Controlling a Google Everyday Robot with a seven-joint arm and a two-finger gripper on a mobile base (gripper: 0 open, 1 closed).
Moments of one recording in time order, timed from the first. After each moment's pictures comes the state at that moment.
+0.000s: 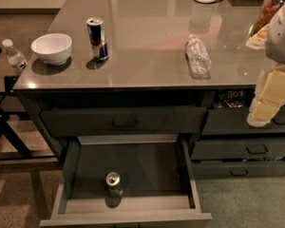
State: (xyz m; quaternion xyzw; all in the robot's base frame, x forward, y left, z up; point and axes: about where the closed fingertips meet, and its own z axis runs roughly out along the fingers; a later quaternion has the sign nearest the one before) arm 0.438 -0.217 0.976 -0.60 0.78 -0.03 0.16
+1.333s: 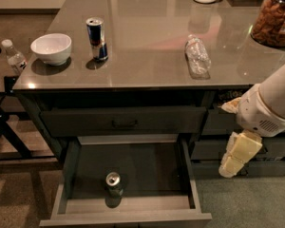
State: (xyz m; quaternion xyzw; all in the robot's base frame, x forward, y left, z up) arm 0.415 -0.200 0.829 -0.58 0.80 0.09 0.16
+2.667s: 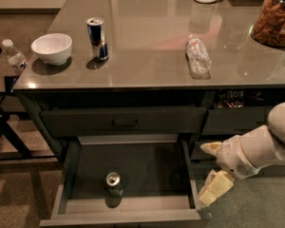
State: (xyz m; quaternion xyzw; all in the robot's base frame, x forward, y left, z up) arm 0.394 -0.170 0.698 -0.53 0.78 0.25 0.21
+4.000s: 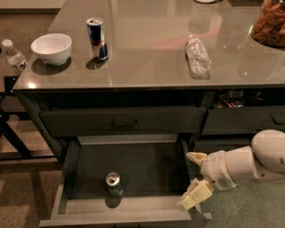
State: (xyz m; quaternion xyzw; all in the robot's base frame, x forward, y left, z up) arm 0.402 -0.132 0.641 -0.49 0.77 0.30 0.27
